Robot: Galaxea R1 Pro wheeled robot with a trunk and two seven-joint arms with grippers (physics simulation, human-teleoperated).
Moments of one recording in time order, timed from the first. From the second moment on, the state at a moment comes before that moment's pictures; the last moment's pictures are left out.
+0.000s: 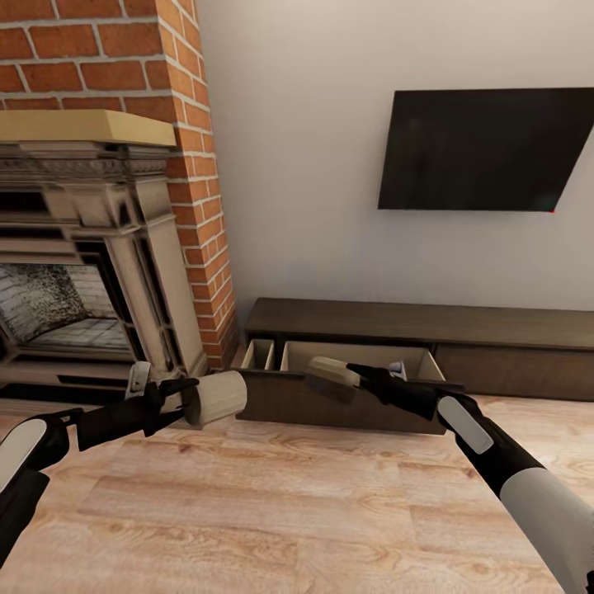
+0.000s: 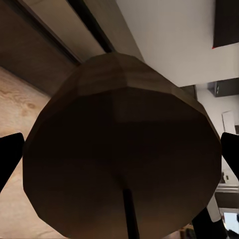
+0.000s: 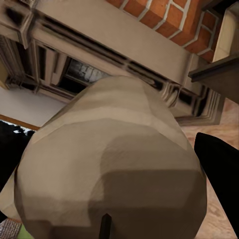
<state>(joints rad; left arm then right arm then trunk) -0.42 0.42 0.02 -1.46 1.77 1.00 0.25 -0.79 -0.29 0.40 -0.79 -1.22 0.63 0.57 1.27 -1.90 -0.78</state>
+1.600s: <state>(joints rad) -0.40 0.42 0.00 -1.45 1.83 1.00 0.24 -0.79 -0.29 0.36 -0.77 -1.21 0.58 0.56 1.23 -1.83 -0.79</state>
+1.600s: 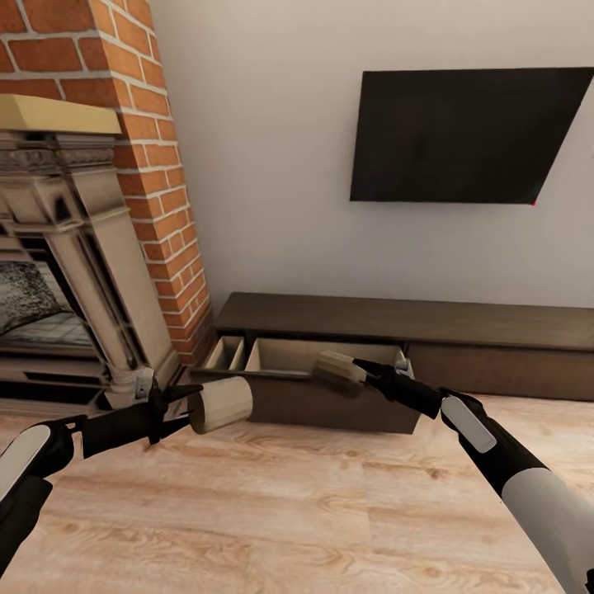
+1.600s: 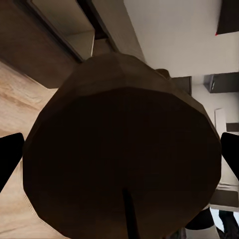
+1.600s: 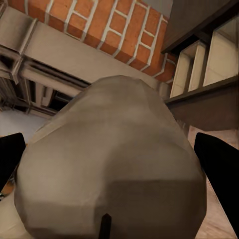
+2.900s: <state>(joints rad) -0.40 0.42 0.00 -1.45 1.83 1.00 0.24 -0.79 -0.29 0.36 -0.76 -1.20 0.56 0.57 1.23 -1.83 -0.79</state>
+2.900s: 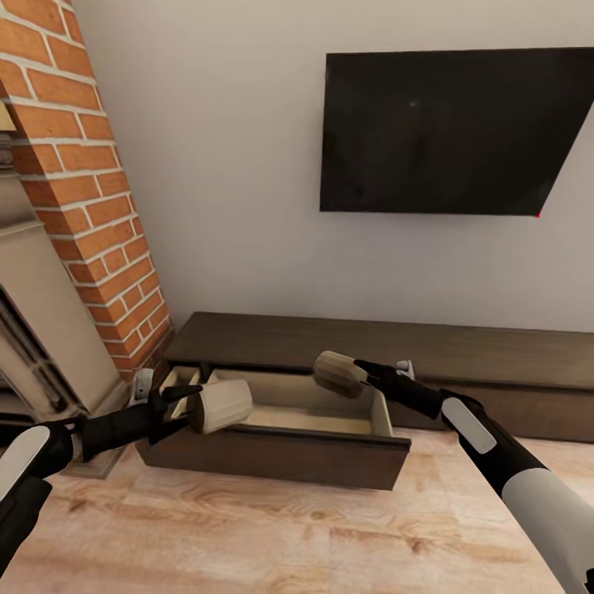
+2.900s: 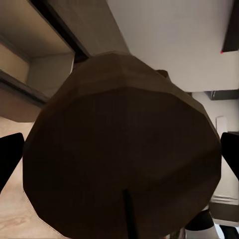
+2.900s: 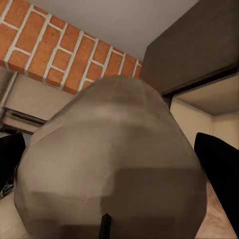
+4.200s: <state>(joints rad) -0.40 0.42 0.00 -1.44 1.87 1.00 0.24 -0.78 -0.29 0.36 -0.73 -1.21 0.69 0.57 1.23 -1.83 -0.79</state>
